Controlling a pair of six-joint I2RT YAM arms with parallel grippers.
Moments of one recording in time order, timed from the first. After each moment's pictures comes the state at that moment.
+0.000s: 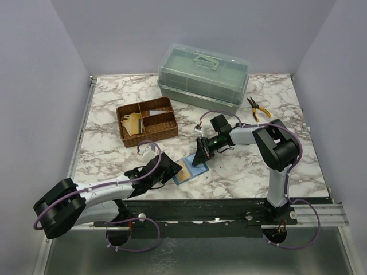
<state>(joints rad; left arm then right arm) -0.92 1.10 0.31 0.07 -0.28 -1.37 0.52 1.99 1.02 -0.14 -1.01 0.22</state>
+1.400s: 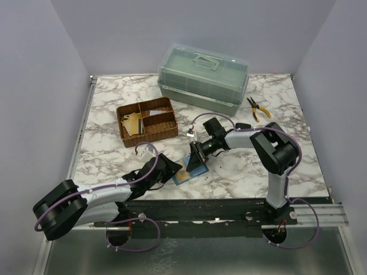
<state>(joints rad) -0.89 1.12 0.24 0.26 -0.25 -1.39 0.61 1.96 1.01 -0.10 -1.12 0.25</state>
